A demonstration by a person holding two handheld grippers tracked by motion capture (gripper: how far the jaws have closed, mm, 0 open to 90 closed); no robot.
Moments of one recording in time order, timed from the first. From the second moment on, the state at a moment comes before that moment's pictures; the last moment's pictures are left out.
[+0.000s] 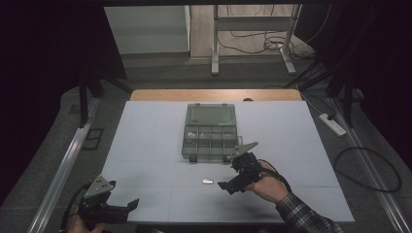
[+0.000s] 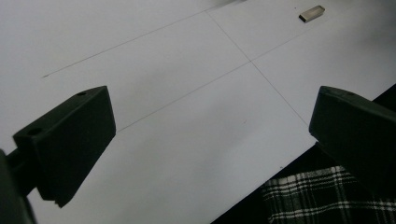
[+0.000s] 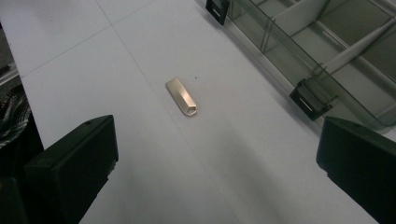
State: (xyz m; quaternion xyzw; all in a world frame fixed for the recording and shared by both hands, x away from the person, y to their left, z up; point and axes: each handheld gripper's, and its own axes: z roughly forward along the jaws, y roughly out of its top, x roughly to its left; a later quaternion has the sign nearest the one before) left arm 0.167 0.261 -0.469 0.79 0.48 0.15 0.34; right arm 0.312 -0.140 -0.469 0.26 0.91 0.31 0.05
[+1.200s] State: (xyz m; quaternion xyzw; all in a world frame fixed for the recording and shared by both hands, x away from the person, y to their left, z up) left arm 0.167 0.260 -0.469 0.80 0.48 0.15 0.34; right arm 0.320 -0.081 -0.488 0.23 0.94 0.24 0.05
